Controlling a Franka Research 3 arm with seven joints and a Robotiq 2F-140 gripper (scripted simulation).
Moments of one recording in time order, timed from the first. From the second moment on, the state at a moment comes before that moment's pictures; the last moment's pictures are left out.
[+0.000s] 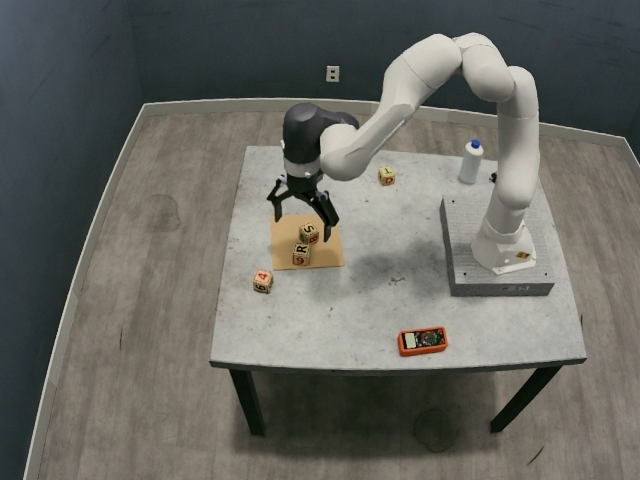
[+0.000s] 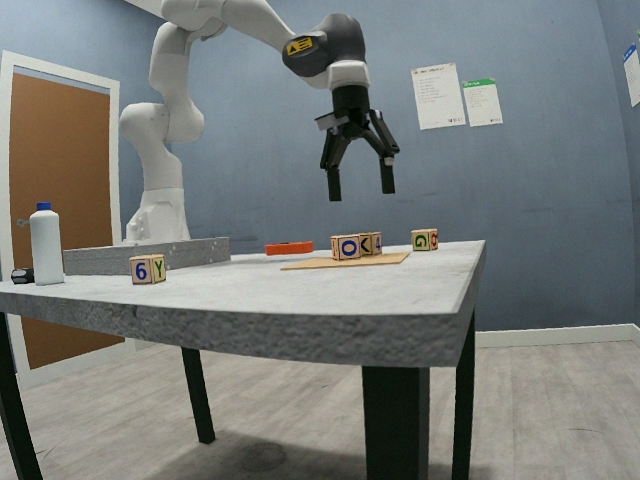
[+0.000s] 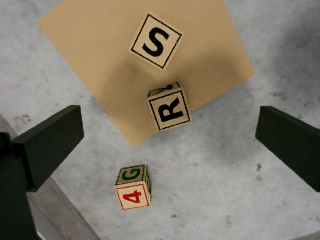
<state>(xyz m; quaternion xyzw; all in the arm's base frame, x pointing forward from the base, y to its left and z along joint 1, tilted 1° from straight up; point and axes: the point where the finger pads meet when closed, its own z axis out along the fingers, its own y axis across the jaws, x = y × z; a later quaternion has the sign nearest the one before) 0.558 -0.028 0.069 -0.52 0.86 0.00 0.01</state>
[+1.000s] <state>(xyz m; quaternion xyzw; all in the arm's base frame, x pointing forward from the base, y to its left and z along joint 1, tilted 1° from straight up) 0.554 -0.041 0.071 -0.33 0.94 0.00 0.00</state>
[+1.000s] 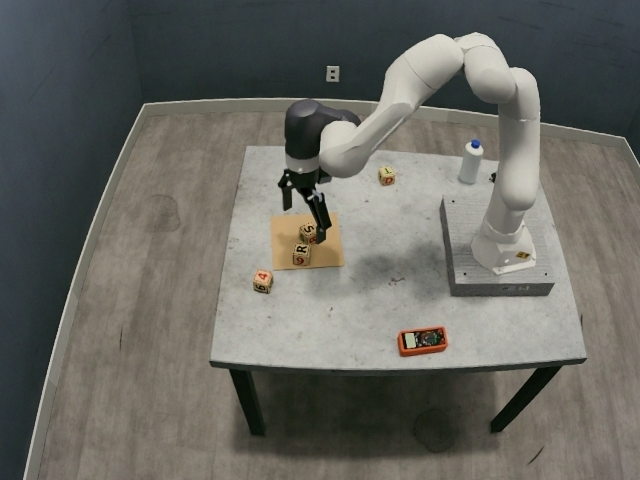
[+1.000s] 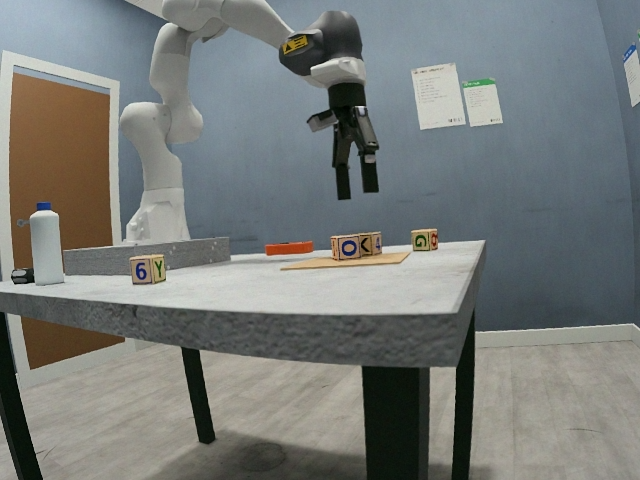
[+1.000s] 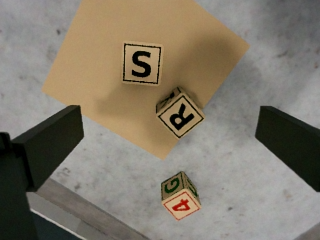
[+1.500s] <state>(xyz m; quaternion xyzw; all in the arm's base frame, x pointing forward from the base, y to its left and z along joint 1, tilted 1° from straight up) 0.553 -0.048 0.072 -0.23 0.97 0.00 0.00</state>
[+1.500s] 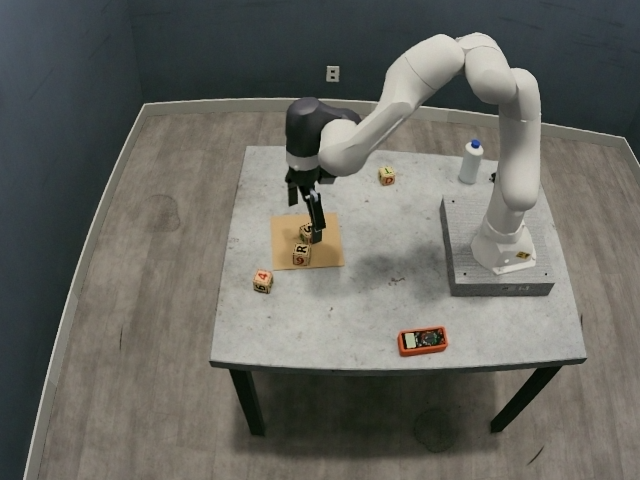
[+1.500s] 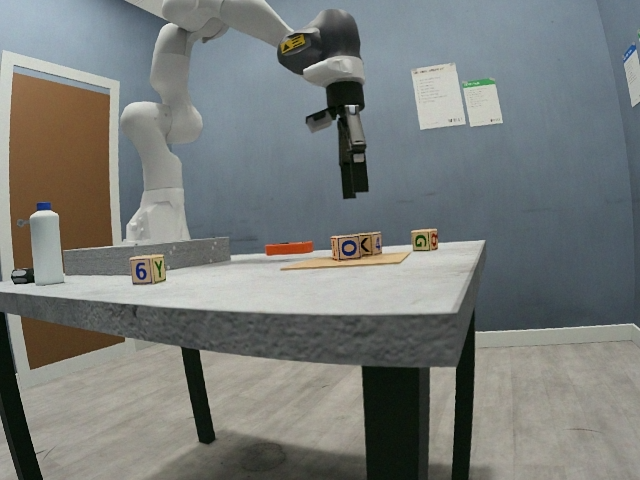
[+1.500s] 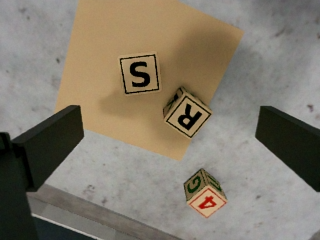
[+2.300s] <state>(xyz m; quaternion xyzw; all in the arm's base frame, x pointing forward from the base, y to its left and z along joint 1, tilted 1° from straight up) 0.550 -0.058 0.074 -0.06 1.00 0.00 0.01</state>
